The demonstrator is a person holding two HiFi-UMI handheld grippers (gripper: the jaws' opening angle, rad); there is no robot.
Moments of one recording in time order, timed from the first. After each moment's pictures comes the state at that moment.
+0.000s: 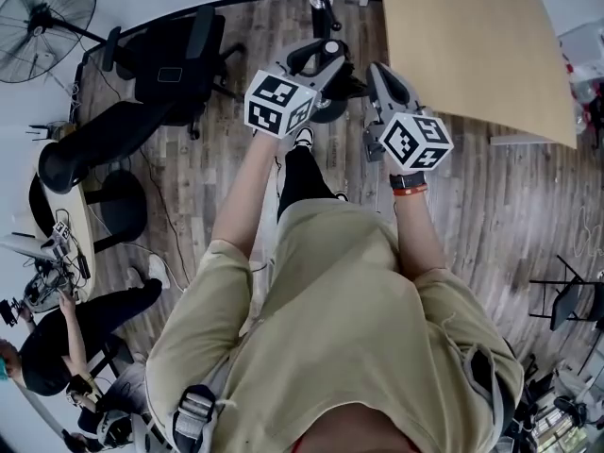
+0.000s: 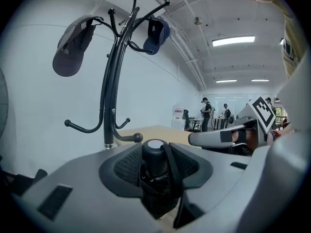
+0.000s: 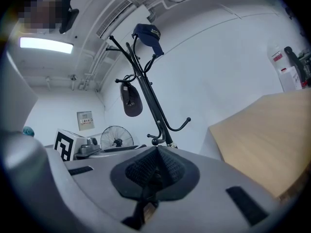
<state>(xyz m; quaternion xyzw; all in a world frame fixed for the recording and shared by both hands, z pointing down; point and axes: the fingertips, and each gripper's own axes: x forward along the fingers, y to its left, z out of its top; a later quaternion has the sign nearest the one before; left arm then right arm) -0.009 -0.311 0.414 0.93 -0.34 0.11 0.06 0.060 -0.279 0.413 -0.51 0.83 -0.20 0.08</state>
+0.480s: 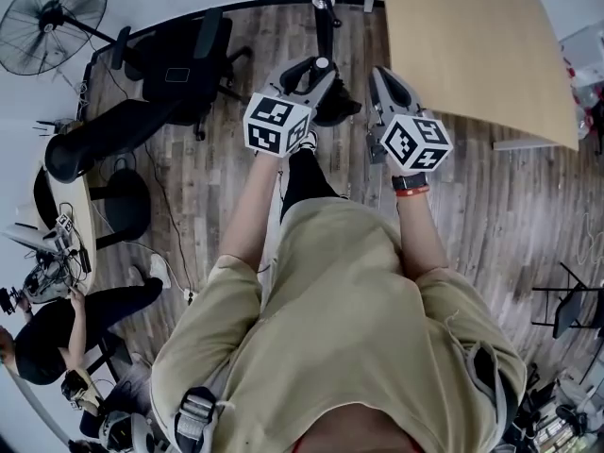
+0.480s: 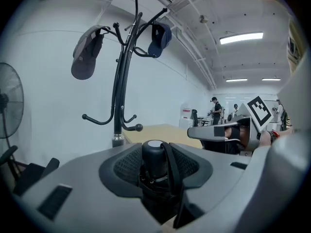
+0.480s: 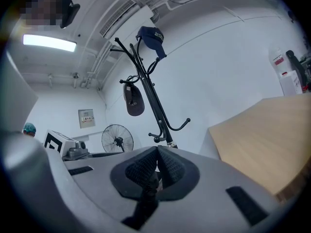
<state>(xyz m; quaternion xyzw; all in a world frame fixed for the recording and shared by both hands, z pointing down) -0.024 -0.259 0.419 0.91 -0.39 0.11 0.08 0.073 -0.249 0.412 -0.51 0.84 -0.19 0.08</state>
